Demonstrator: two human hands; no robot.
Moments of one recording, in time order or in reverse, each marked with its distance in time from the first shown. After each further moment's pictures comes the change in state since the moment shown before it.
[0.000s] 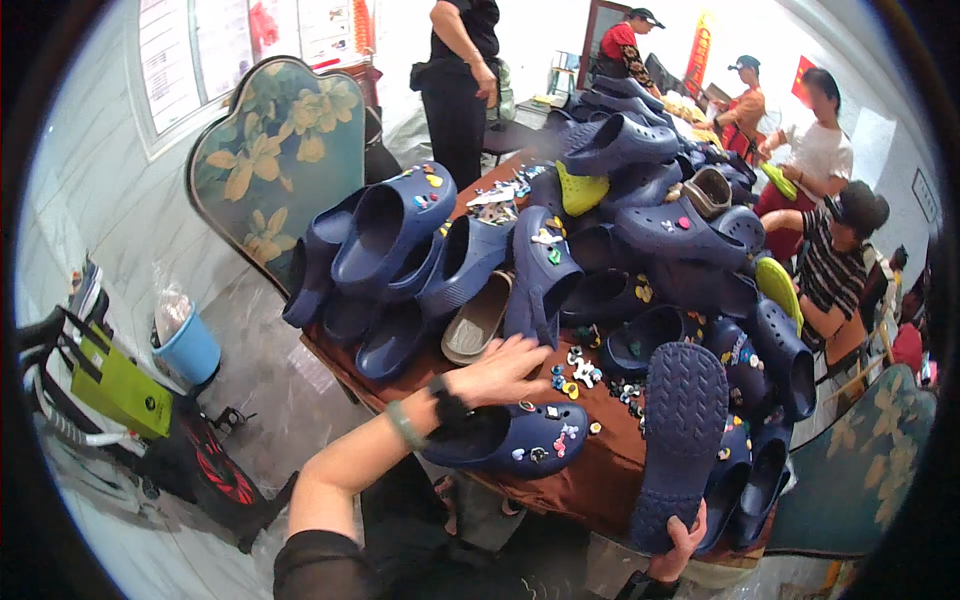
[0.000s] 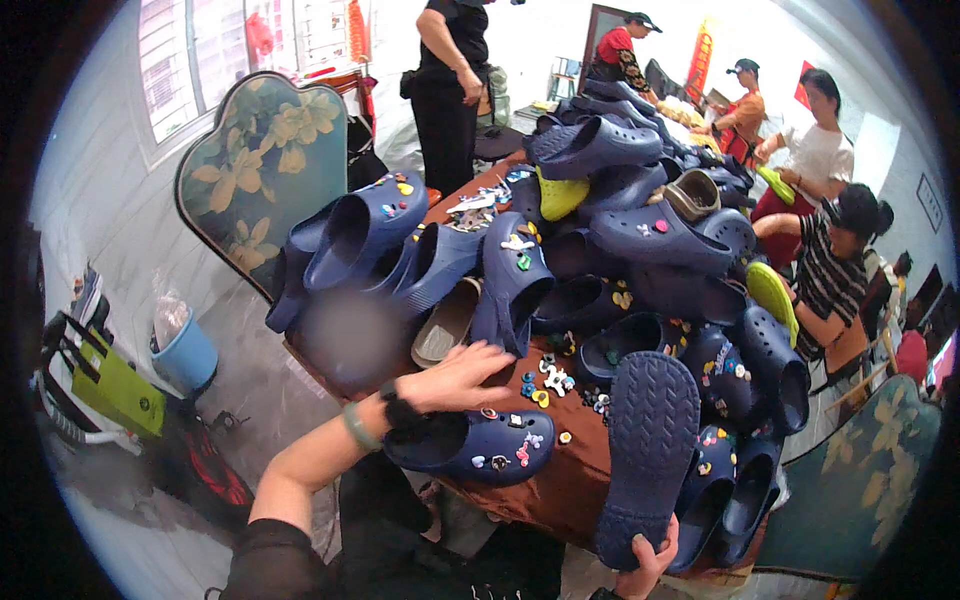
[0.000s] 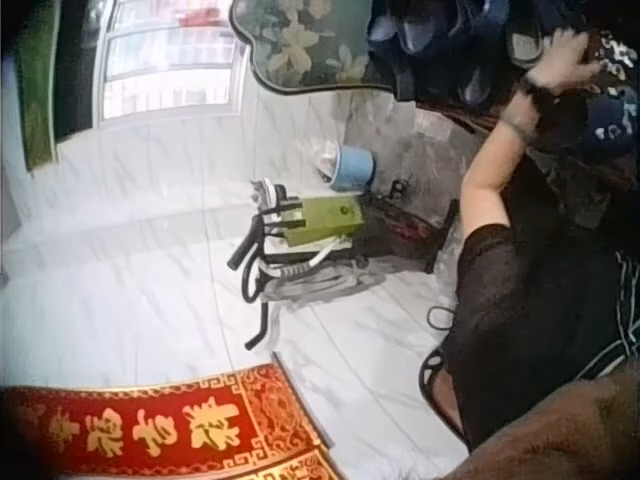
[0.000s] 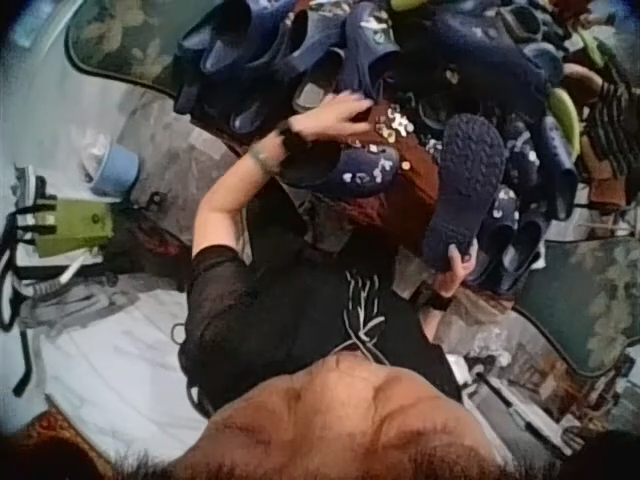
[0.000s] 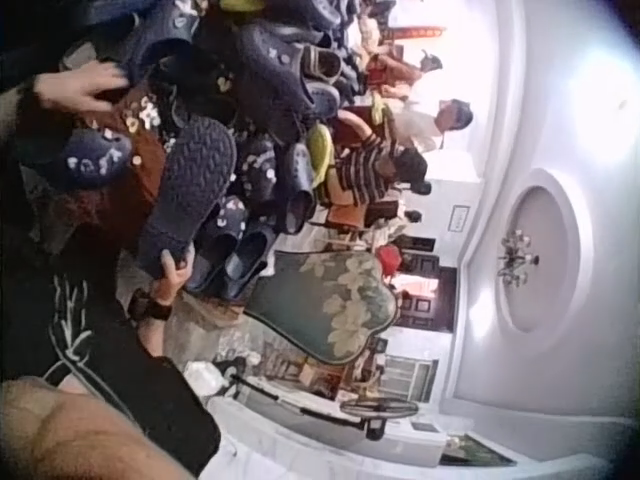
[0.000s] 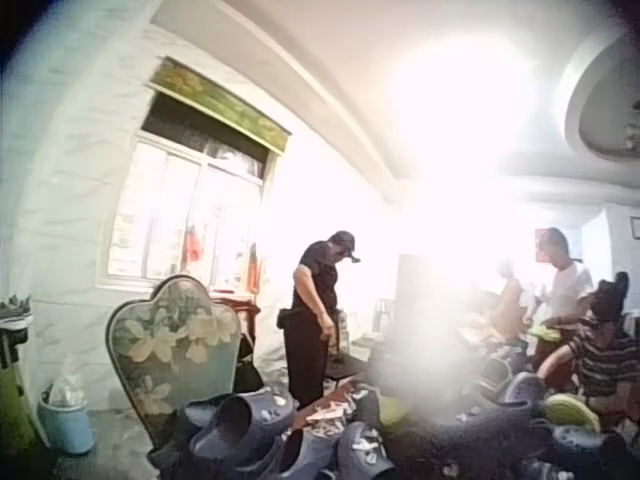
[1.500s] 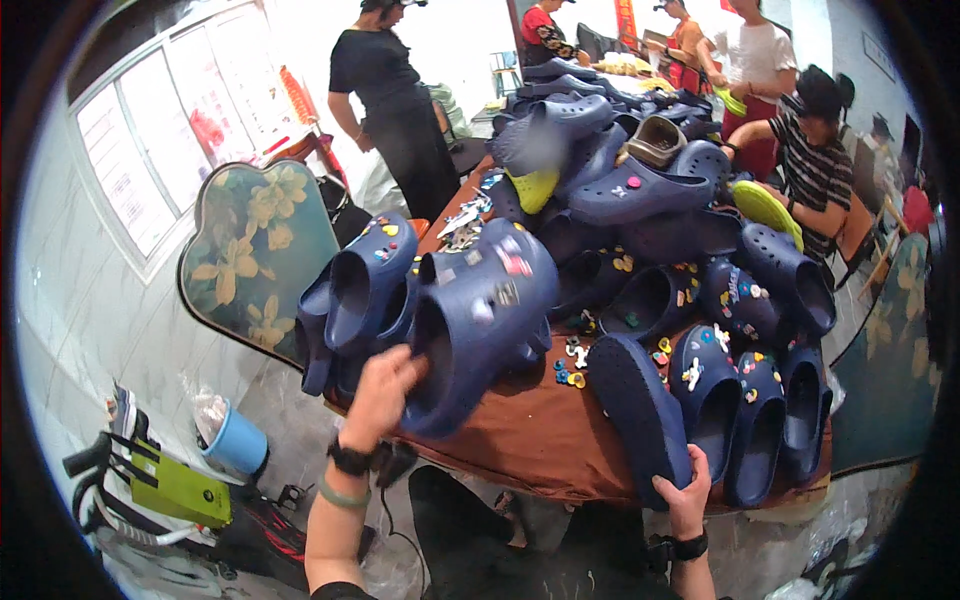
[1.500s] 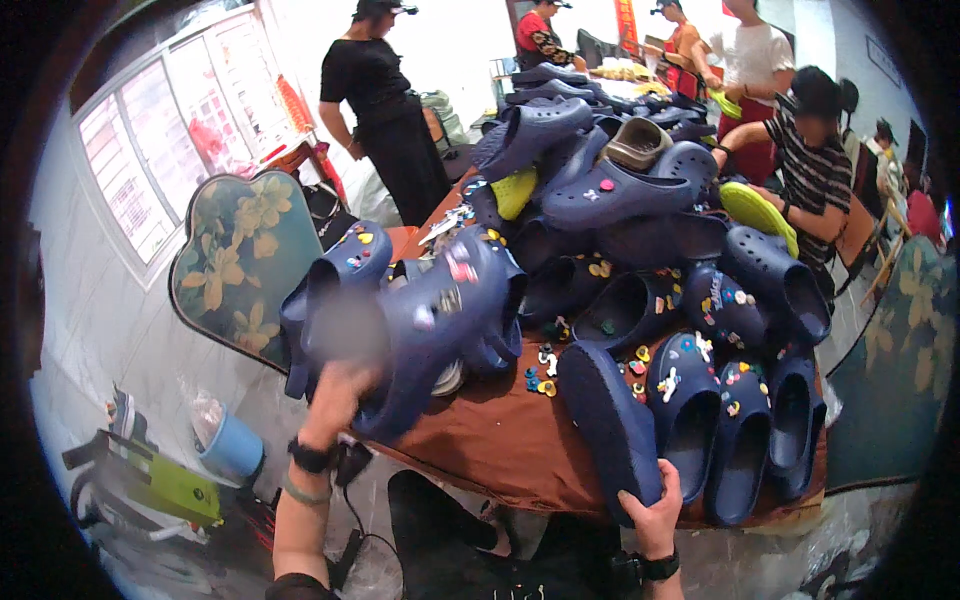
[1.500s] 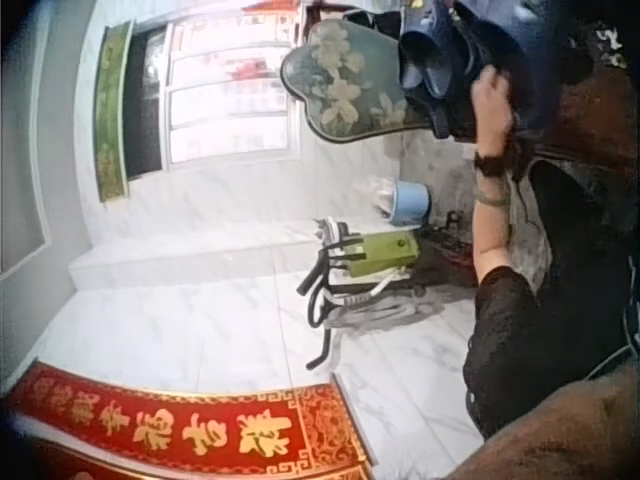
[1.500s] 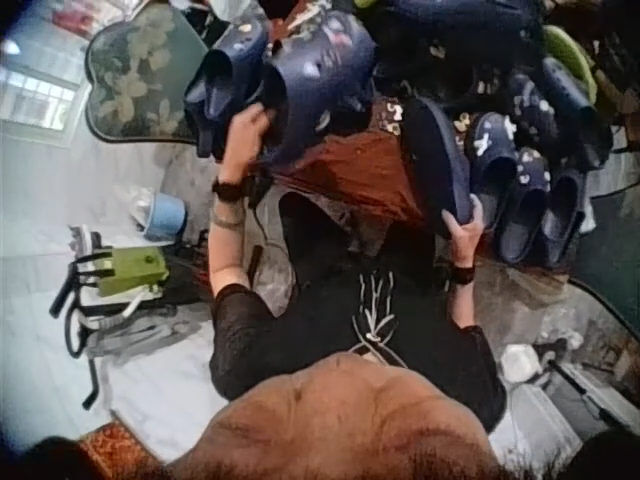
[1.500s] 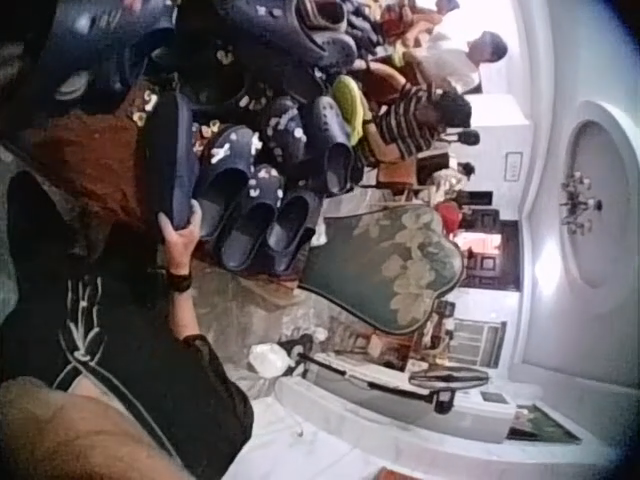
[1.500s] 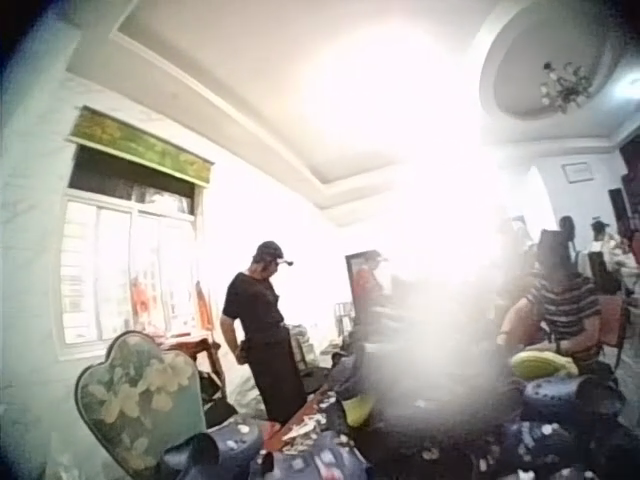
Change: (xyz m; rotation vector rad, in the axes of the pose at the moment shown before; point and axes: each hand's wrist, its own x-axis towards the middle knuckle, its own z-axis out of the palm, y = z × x) left_hand -0.090 0.009 -0.095 -0.200 0.511 -0.111; right_hand 0.006 0.028 0.033 -0.444 -0.131 -0.077
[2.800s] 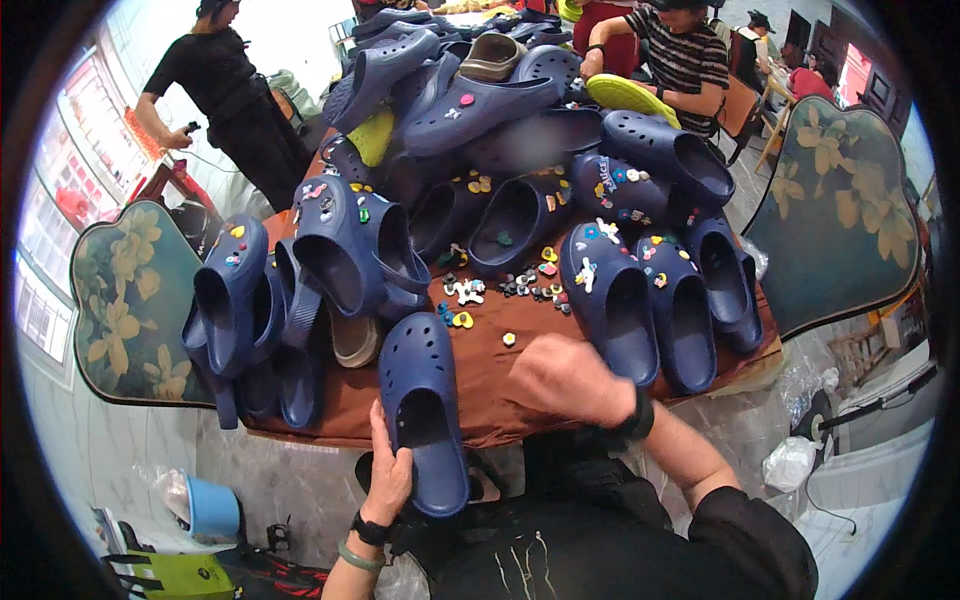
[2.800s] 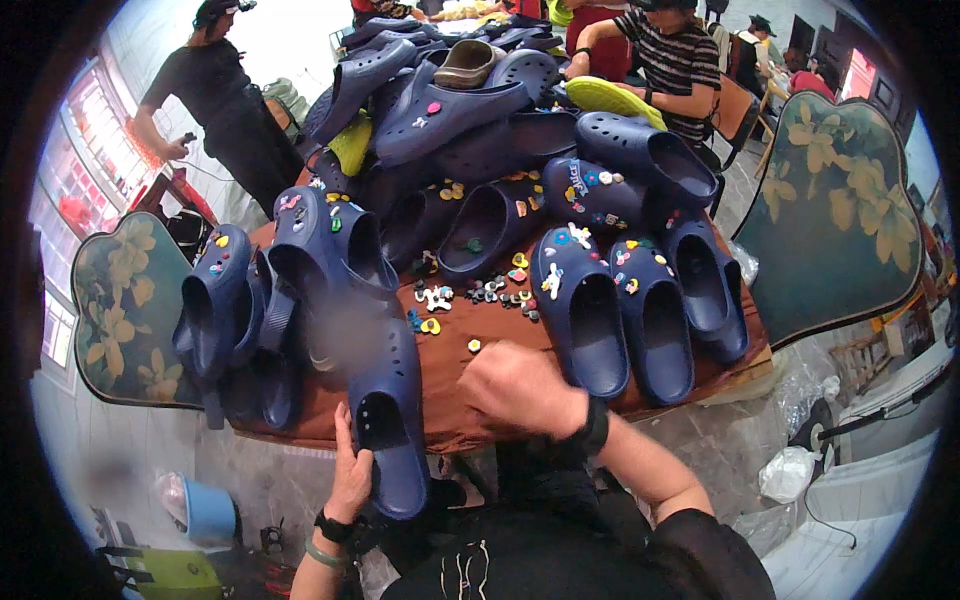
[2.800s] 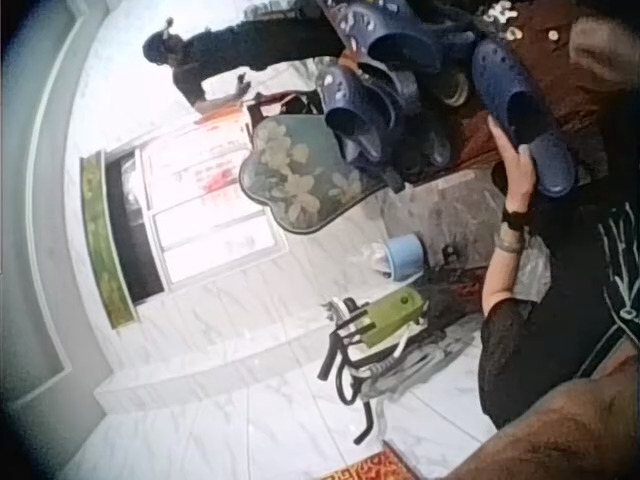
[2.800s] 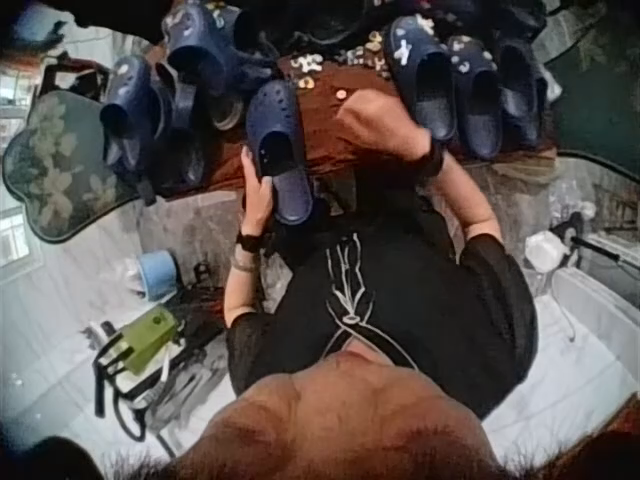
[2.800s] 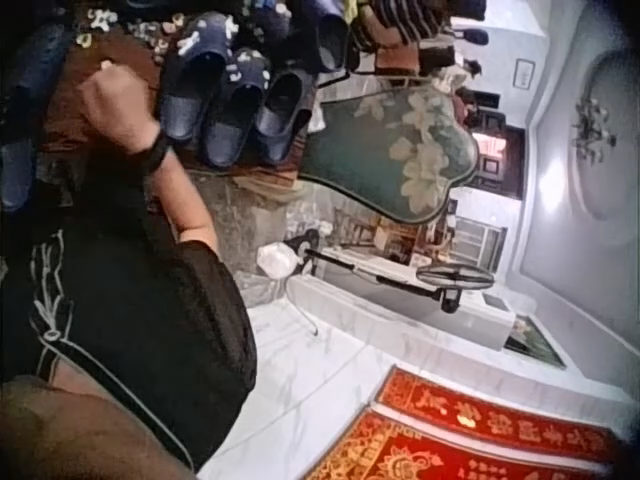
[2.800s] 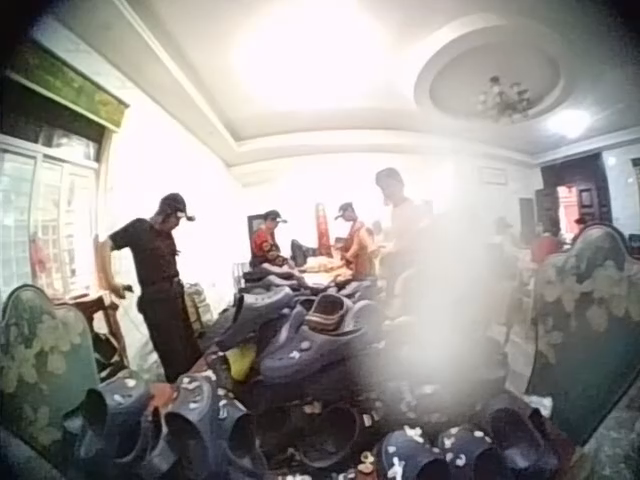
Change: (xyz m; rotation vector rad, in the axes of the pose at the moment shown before) left_hand -0.138 -0.025 0.118 -0.584 -0.194 -0.323; right_hand 0.054 -0.068 0.059 -0.582 -0.470 -0.941
